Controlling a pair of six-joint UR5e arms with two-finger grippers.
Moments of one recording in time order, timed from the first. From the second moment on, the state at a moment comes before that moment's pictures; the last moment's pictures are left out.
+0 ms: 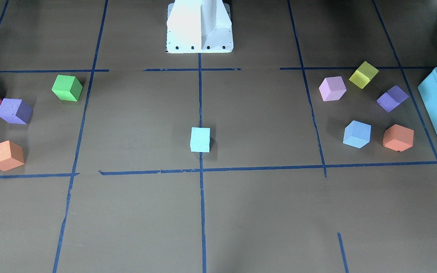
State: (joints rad) left arm -1.51 -1.58 -1.70 -1.71 -2.39 0.07; right arm 1.56 -1.64 1.75 -1.70 2.36 -0.42
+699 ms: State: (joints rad) left arm -1.02 -1.66 -1.68 -2.01 -2.22 -0.36; right arm 1.58 -1.67 1.77 -1.70 2.36 -0.36
